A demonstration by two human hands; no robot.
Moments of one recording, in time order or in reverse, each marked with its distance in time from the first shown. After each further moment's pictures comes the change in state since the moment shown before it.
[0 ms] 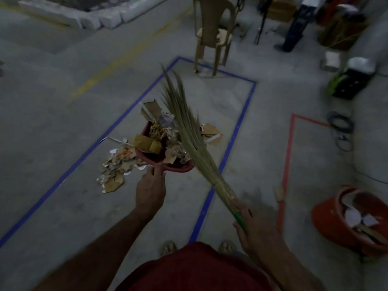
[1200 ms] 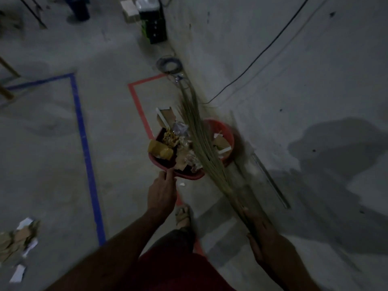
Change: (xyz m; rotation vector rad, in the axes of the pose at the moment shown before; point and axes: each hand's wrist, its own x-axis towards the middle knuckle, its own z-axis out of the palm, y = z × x) left_hand -0.143 0.668 0.255 -0.015 -0.424 0.834; right_hand -0.383 0.427 -0.146 0.177 0.193 0.976
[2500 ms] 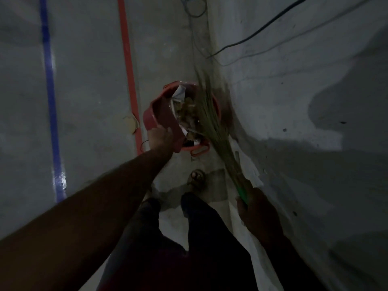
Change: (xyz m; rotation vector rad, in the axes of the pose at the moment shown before) left_hand 0.316 0.178 0.162 0.520 -0.585 -0.298; right_hand 0.326 0.272 -0.062 -0.143 -0.185 -0.012
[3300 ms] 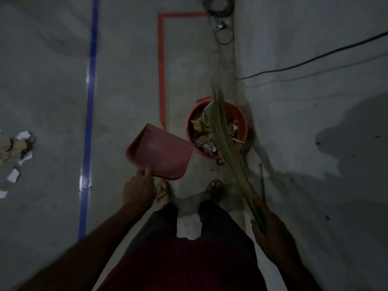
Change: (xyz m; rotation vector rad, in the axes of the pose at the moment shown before) left_hand -0.175 -0.180 0.124 -0.542 0.138 -0.138; right_hand -0.087 -0.098 -0.005 0.219 -0.119 0.003
